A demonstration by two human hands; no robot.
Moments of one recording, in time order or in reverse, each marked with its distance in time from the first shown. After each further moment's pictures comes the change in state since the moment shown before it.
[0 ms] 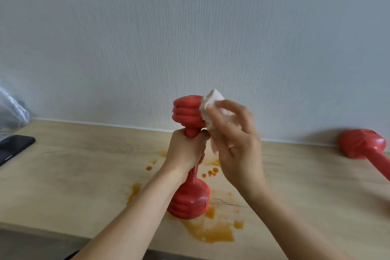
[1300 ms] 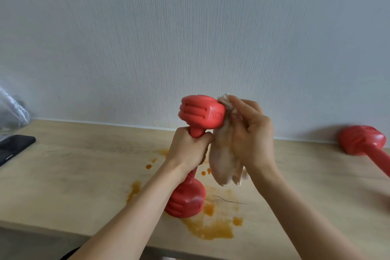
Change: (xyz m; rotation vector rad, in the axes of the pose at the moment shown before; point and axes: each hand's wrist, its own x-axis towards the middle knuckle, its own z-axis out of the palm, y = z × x) left_hand -0.004 0.000 0.000 0.110 -0.059 0.060; right_hand 0.017 0.004 -0.016 0.190 0.038 0.524
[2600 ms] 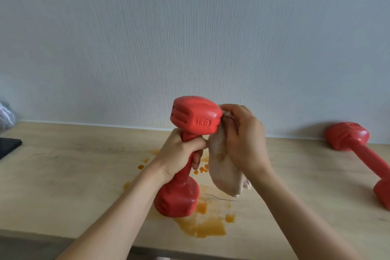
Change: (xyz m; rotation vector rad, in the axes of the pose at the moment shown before) left_hand -0.006 0.001 -0.012 -0.097 -0.269 0.058; right_hand -0.002 -0.001 -0.010 -0.314 -0.069 -0.071
